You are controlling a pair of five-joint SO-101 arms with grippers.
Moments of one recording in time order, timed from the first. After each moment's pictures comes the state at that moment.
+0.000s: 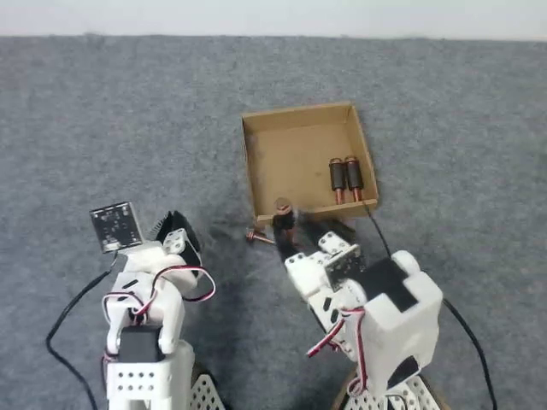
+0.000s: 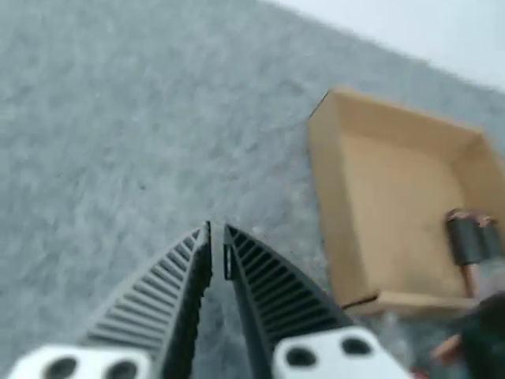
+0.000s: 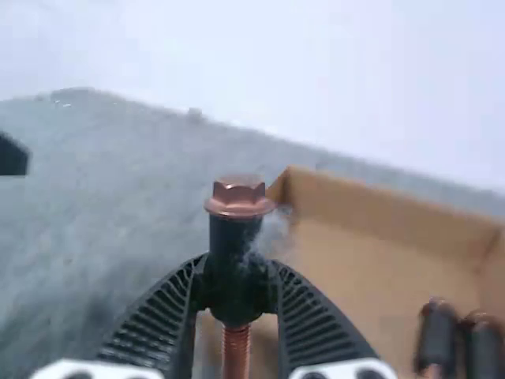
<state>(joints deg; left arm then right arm) -6.3 -102.8 97.4 48.5 23.2 -34.3 16.8 91.2 -98.2 1.7</state>
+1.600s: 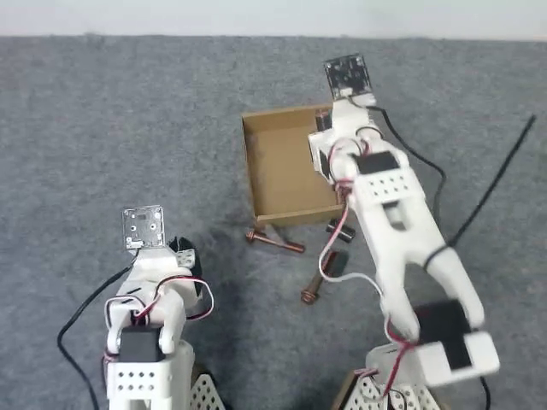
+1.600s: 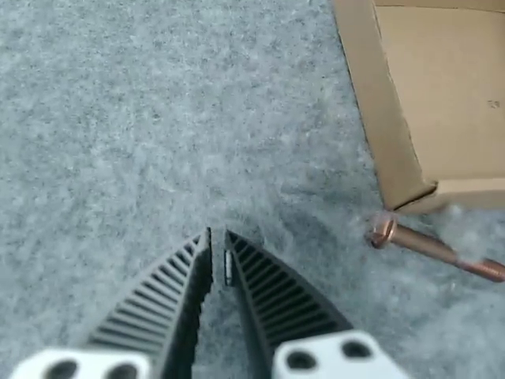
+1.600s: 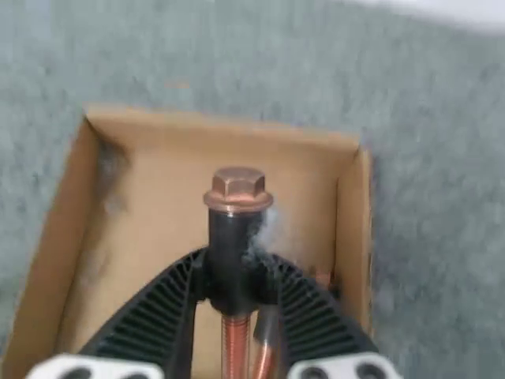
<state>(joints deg) -6.3 -102.8 97.4 62.0 10.8 -17.9 -1.2 18.5 37.9 1.7</state>
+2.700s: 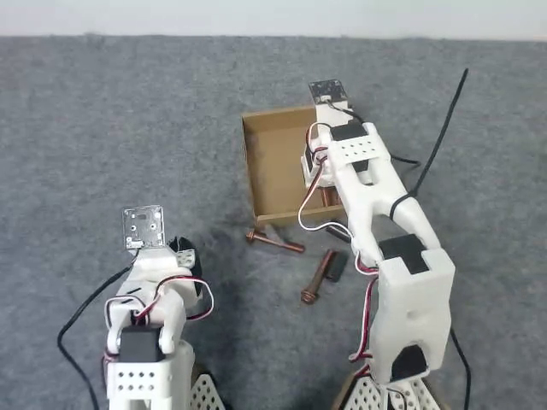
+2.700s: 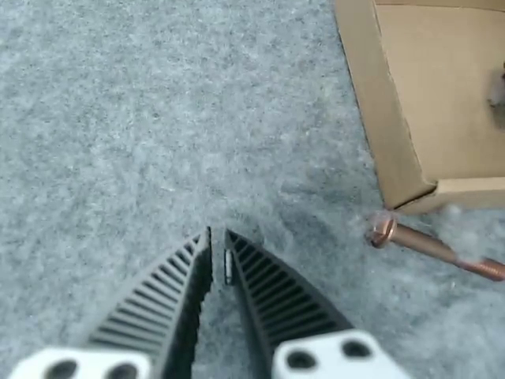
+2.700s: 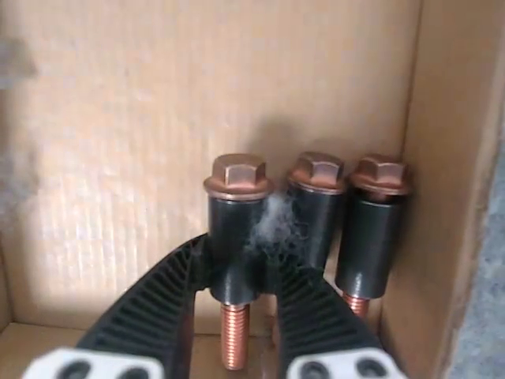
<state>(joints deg) -6.3 -102.8 97.4 62.0 10.8 -18.9 27.2 -6.1 61.6 -4.2</state>
